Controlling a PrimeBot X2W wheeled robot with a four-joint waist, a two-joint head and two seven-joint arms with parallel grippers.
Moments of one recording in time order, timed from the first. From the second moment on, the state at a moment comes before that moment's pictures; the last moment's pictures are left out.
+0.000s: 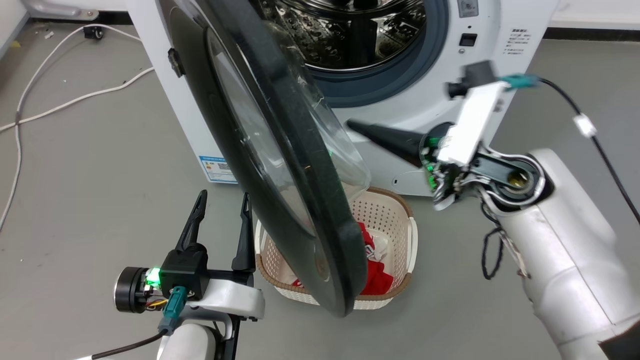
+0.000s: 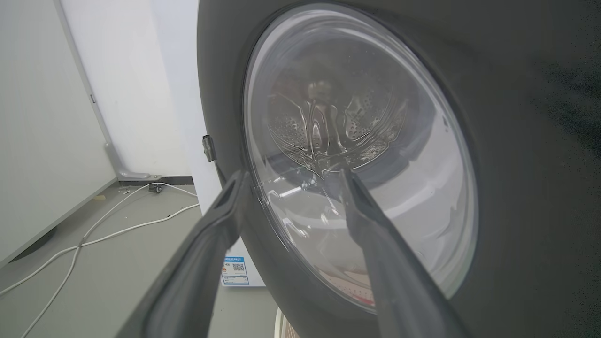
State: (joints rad) left arm -0.15 0.05 -0.16 0.12 -0.06 0.06 -0.26; right arm -0.84 -0.11 0.43 0.58 1.63 0.13 0.74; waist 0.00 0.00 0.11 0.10
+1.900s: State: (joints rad) left arm -0.07 0.06 -0.08 0.12 -0.01 0.03 -0.26; right arm 0.07 -0.05 -0.07 0.00 0.08 0.13 -0.26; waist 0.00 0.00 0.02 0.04
